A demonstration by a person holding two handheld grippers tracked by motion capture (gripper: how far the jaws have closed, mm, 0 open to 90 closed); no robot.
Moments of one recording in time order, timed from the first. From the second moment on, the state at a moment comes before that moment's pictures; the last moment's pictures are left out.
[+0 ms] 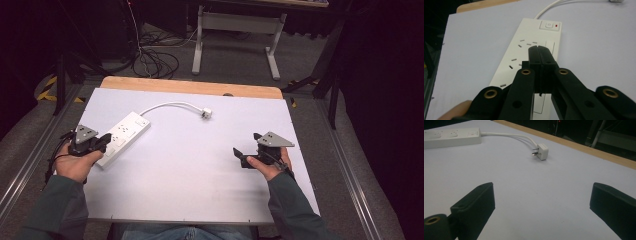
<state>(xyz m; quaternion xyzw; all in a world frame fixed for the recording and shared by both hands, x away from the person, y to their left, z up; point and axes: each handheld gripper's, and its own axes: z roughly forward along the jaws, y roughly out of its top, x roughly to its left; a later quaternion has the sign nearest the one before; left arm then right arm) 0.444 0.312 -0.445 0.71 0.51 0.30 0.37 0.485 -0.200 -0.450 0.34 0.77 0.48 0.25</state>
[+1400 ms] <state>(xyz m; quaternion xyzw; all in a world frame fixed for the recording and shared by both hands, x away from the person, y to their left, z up) 0.453 0.310 -0.460 0.76 0.52 0.25 0.31 0.485 -0.199 -0.451 0.34 0.77 0.48 0.25</state>
